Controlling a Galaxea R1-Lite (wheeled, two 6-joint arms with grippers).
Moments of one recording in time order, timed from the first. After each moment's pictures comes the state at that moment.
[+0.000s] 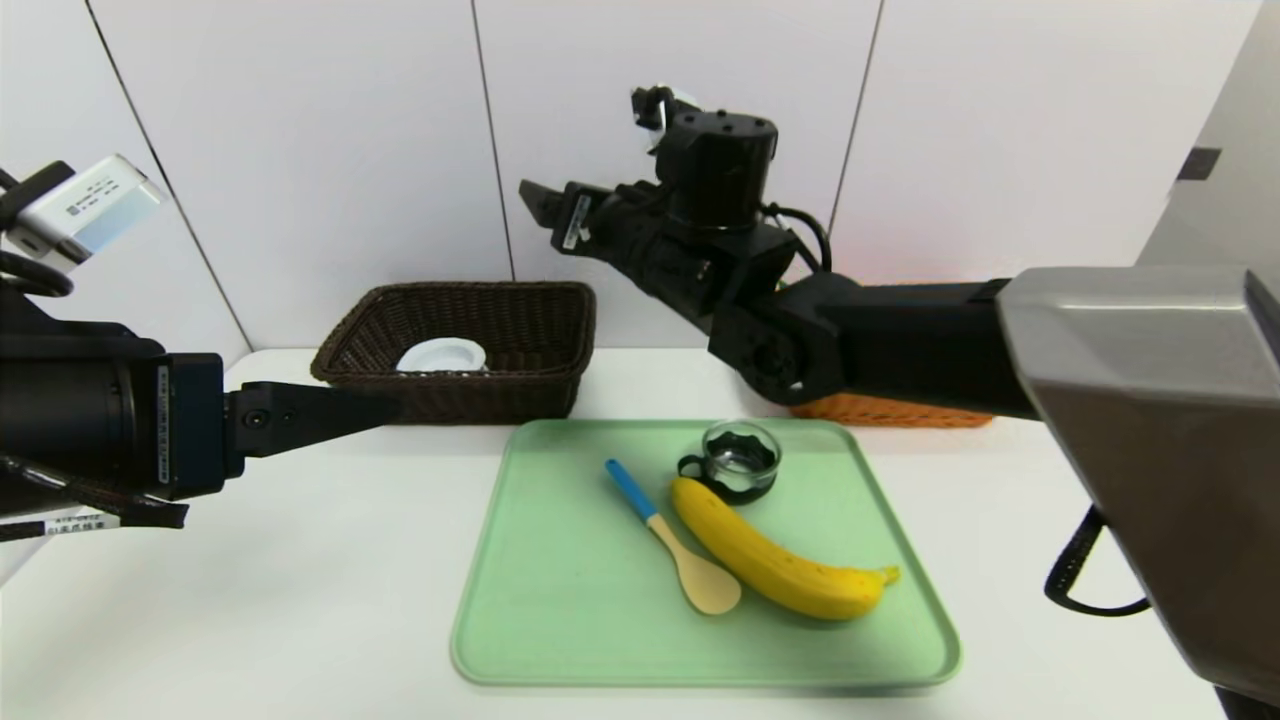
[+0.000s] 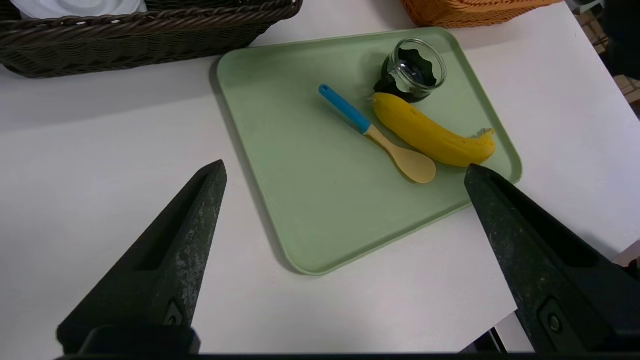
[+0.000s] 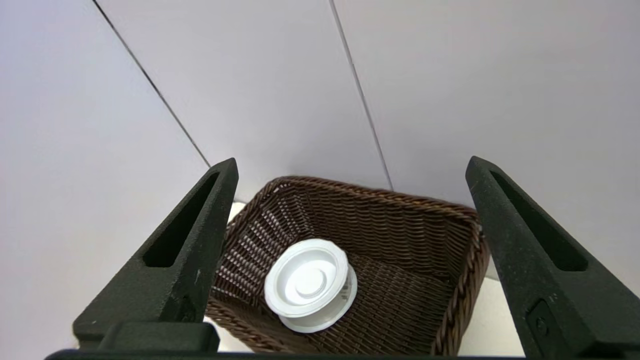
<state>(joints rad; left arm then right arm) -0.39 1.17 -1.02 0.26 -0.20 -0.29 0.73 2.27 -1.95 -0.46 -0.12 0.31</state>
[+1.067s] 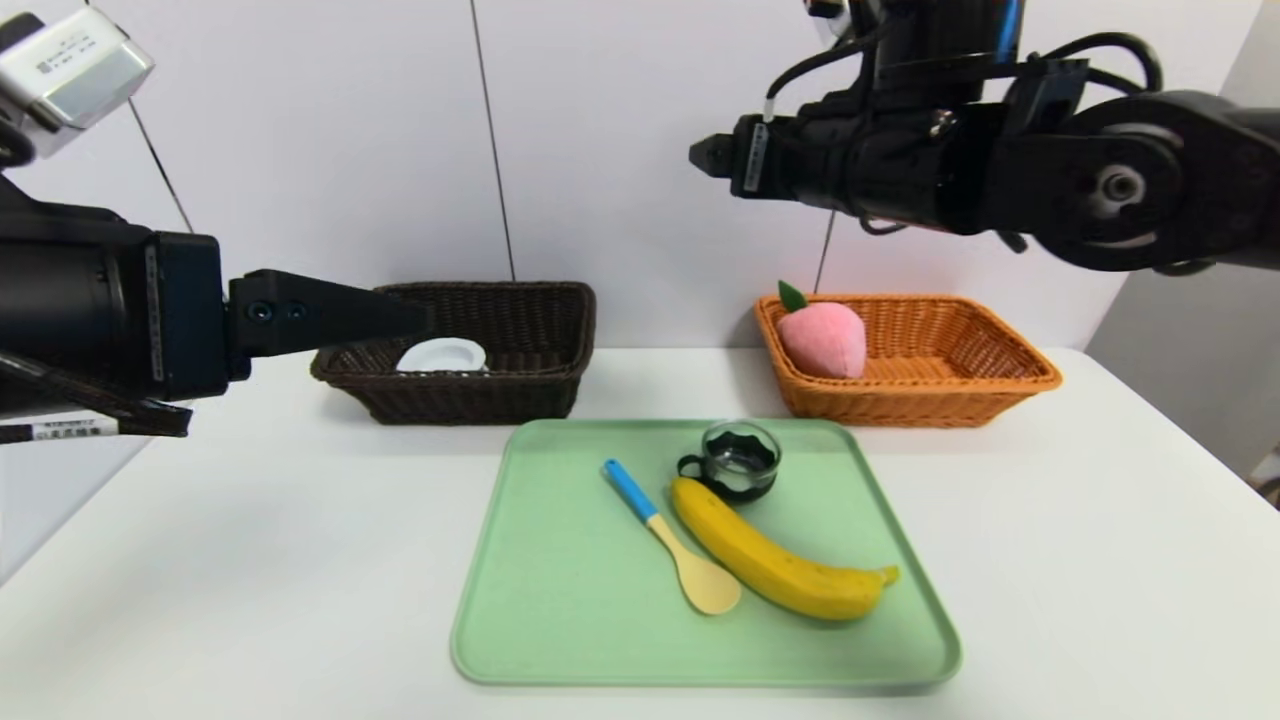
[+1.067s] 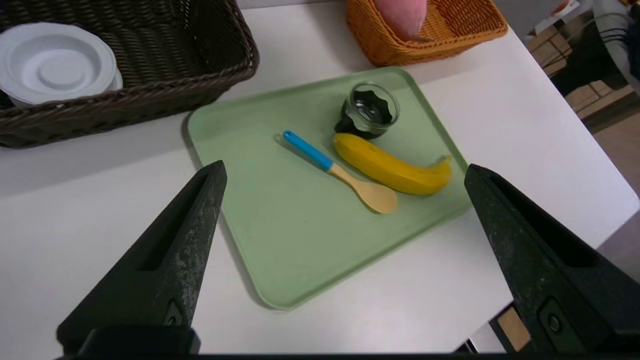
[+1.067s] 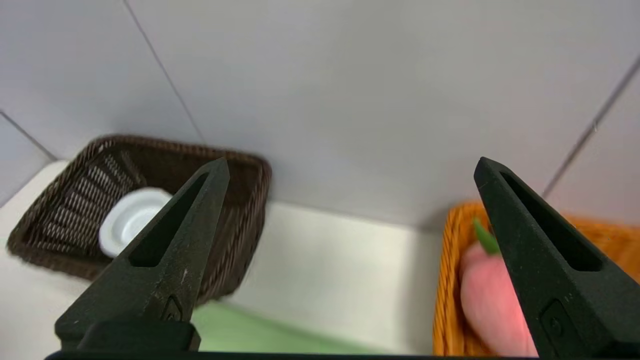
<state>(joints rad) -0.50 1.22 -1.24 0.35 -0.15 -0.30 0.59 1.91 -1.79 0.01 -0.30 0.15</state>
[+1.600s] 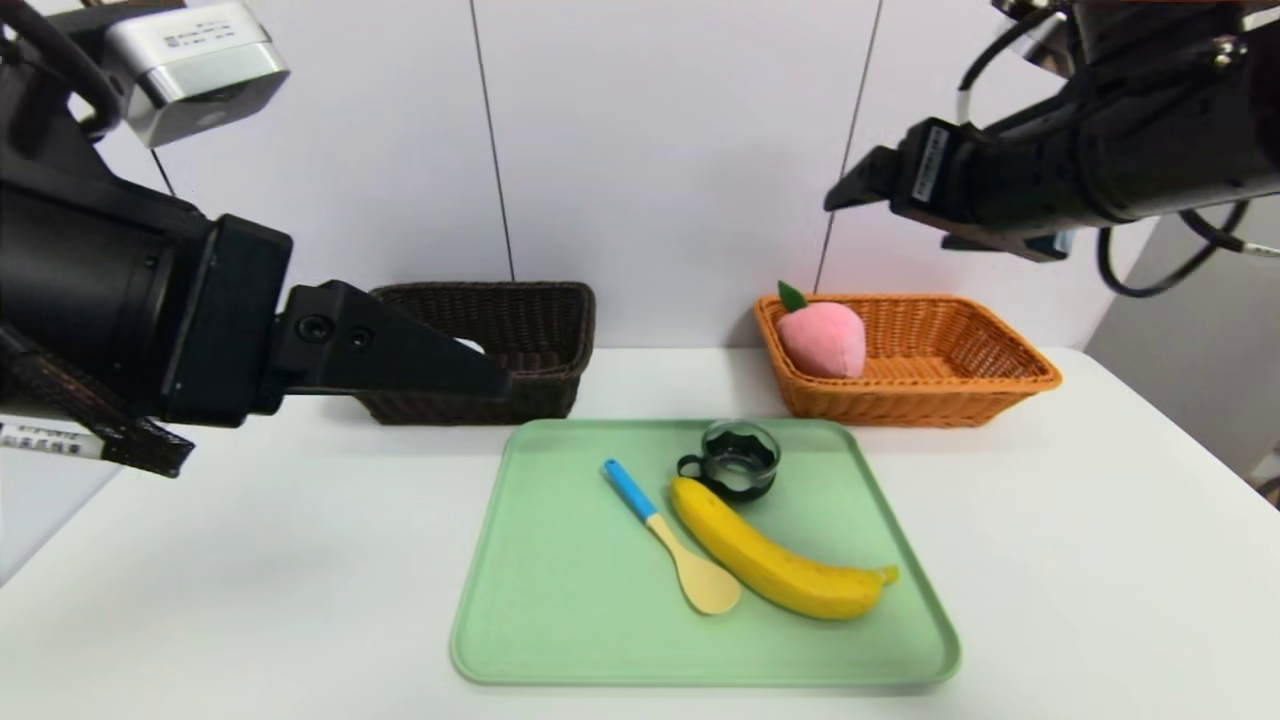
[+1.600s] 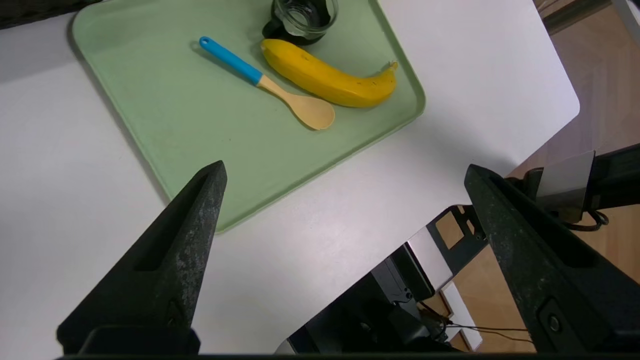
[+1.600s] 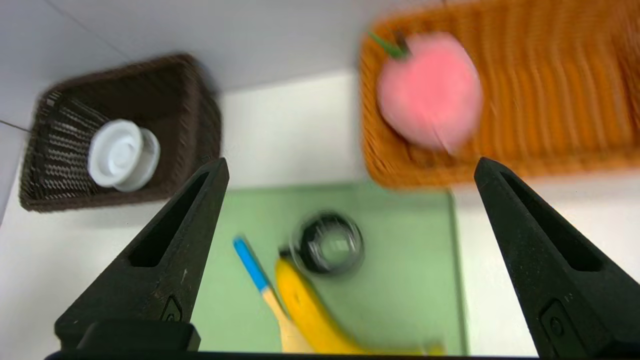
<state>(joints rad) -0.68 1.36 -1.56 0.75 -0.16 -0.39 0.50 1.70 -1.80 0.61 -0.27 0.52</state>
